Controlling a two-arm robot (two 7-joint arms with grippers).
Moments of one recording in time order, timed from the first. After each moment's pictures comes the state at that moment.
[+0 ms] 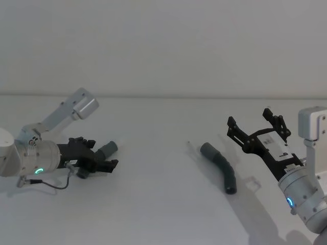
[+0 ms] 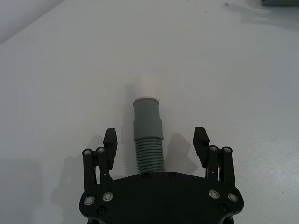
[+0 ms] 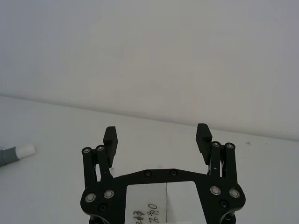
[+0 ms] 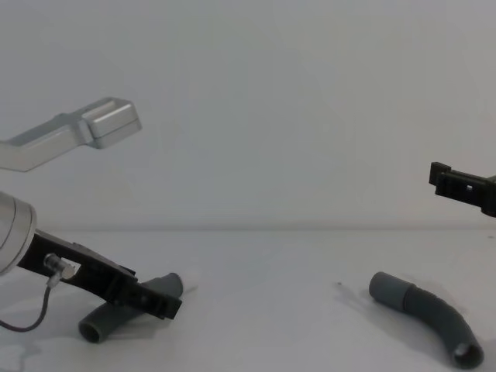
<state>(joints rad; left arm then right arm) -0.48 0.55 0.53 -1.54 -0.34 0.67 -0.50 -0.01 0.34 -0.23 -1.77 0.29 0.03 0.07</state>
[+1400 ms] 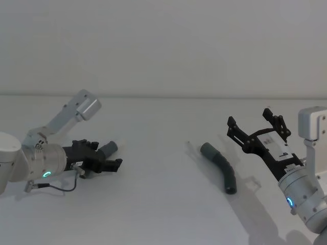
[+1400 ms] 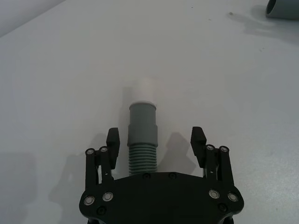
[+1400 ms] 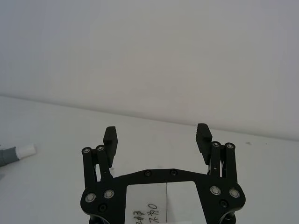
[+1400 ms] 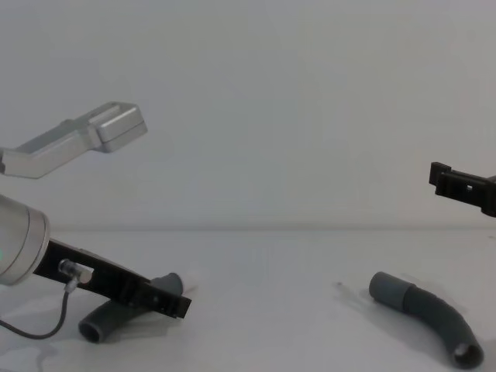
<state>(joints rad) -0.43 0.50 0.49 -1.56 -0.34 0.69 -0.43 -0.01 0.34 -0.23 -1.77 0.29 0.03 0.07</state>
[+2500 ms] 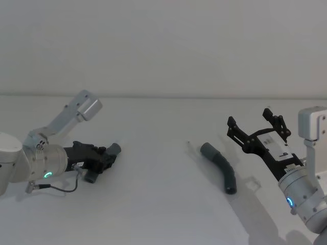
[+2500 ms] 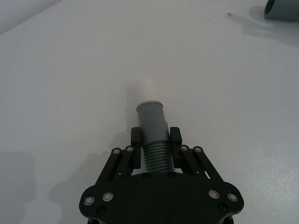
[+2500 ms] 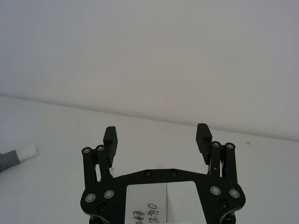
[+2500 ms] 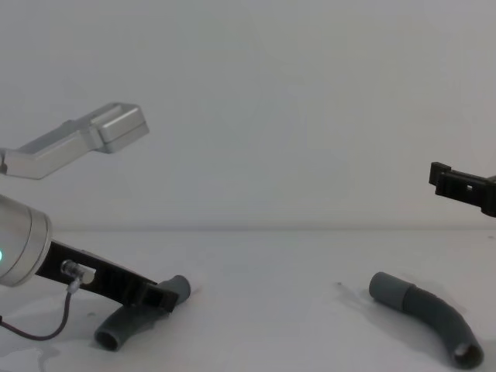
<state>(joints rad) -0.43 0.49 0.48 -1.56 -0.34 0.70 -0.43 -0.01 0.34 -0.23 -1.77 0.29 0.03 0.07</state>
